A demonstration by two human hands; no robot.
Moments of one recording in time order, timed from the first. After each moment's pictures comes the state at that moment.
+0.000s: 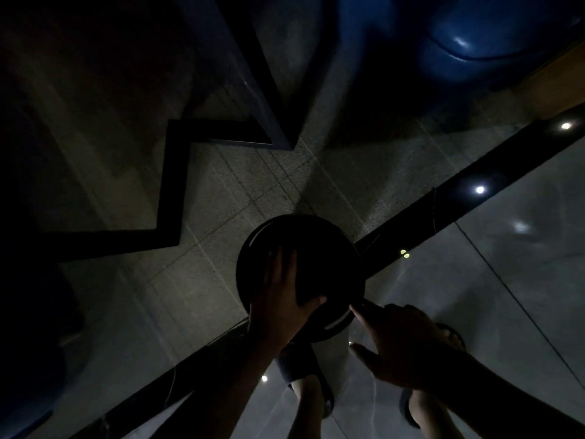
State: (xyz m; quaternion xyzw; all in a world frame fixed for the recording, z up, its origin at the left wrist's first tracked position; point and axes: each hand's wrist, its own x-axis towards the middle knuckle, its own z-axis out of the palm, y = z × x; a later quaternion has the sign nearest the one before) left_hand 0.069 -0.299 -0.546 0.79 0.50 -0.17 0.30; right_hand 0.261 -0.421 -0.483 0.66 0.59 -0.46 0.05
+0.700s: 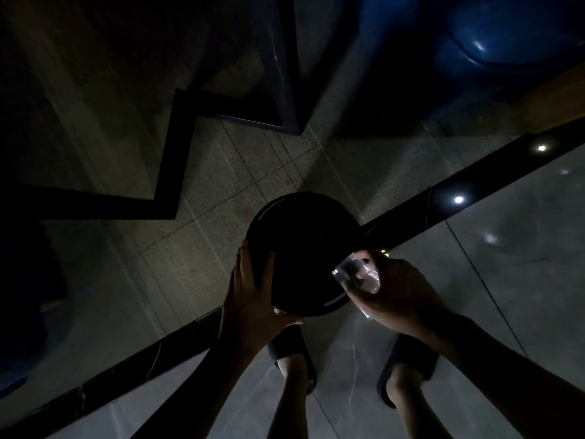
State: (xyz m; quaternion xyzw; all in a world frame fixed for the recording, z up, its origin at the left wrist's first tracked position) left_hand 0.008 -0.316 -0.512 0.81 0.50 -0.15 0.26; right_hand 0.260 -0.379 -0.460 0.77 0.45 -0.44 -0.08
